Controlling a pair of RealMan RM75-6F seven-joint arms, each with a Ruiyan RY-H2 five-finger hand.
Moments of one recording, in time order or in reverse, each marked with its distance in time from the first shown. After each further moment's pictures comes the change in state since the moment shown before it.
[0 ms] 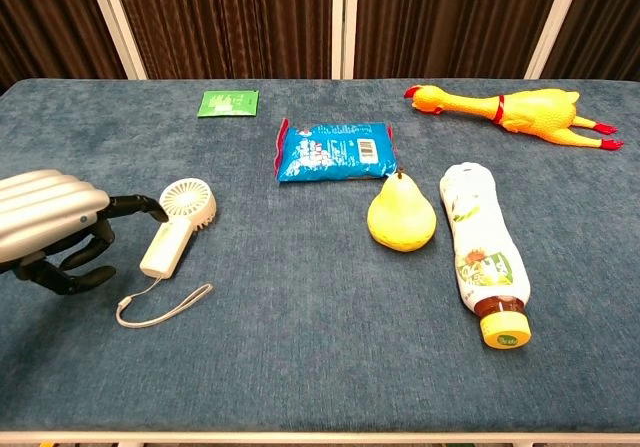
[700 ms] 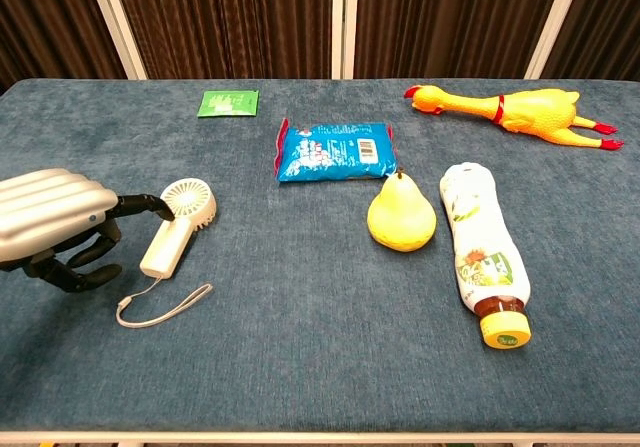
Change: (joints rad) left arm -0.028 -0.009 0.008 0.002 -0.036 -0.001 0.024; right arm 0.001 0.004 0.001 -0.002 0.007 -0.006 0.002
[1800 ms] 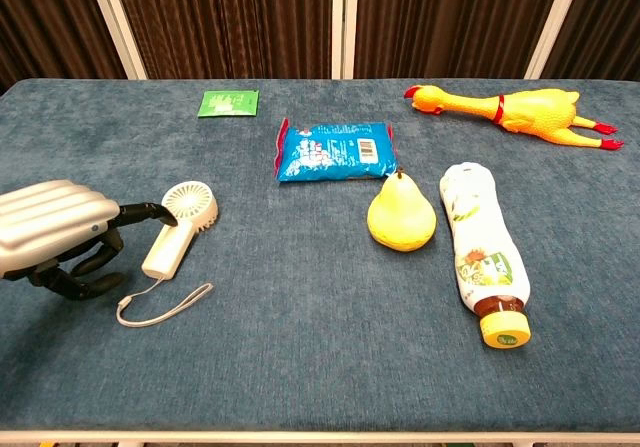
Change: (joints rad) left arm -0.011 -0.029 0.029 0.053 -0.037 -0.024 -0.028; right arm 0.000 -0.008 -0.004 0.021 0.005 -0.011 0.009
